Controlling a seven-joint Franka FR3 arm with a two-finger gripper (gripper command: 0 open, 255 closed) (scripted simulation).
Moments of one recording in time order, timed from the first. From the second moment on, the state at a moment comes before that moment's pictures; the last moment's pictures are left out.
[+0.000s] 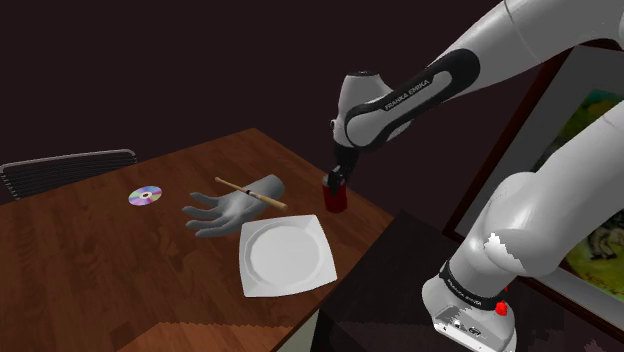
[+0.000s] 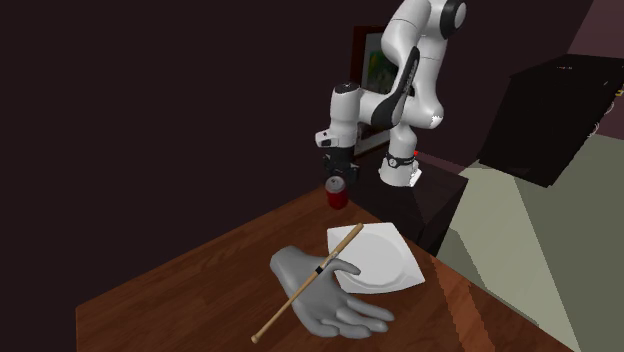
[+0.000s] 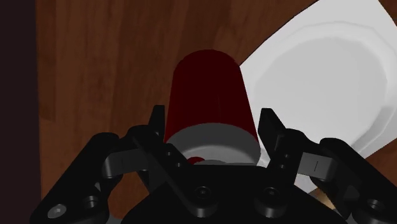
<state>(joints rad) 0.02 -0.24 -0.06 -2.67 -0.03 2.43 -0.15</state>
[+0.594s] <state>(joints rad) 0.14 -0.19 0.10 -2.58 0.02 2.39 0.09</state>
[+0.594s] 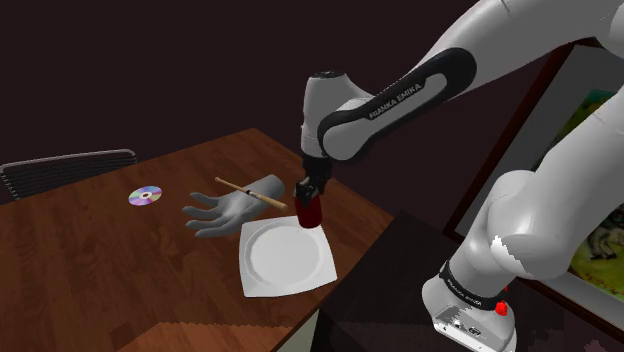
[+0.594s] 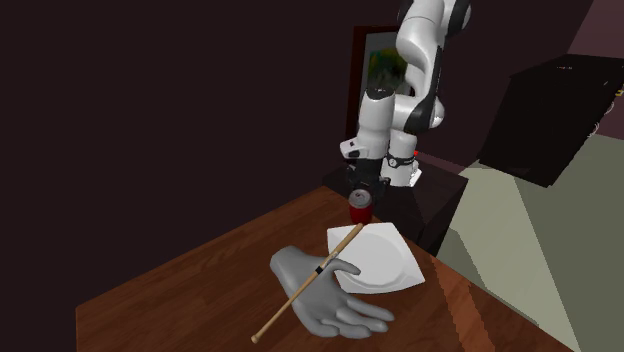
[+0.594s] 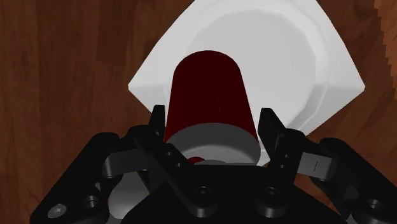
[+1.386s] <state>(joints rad) 0.20 -0.06 0.19 -2.52 0.01 2.46 0.25</state>
